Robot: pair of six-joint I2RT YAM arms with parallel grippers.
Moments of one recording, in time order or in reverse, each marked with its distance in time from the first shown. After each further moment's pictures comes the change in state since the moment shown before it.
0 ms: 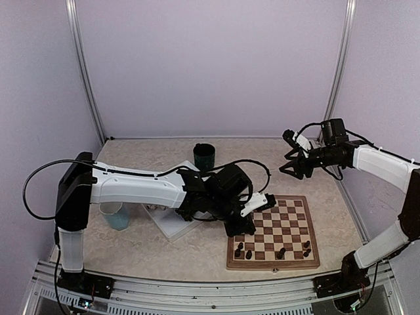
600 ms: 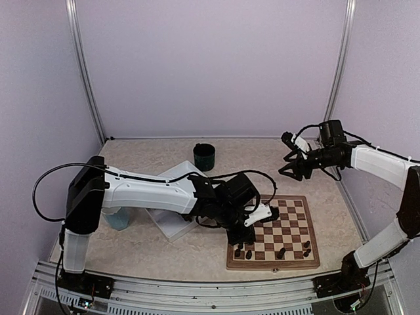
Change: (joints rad) left arm -0.034 0.083 0.070 -0.095 -0.002 0.042; right arm 0.000 0.026 0.000 -0.002 -0.002 -0.013
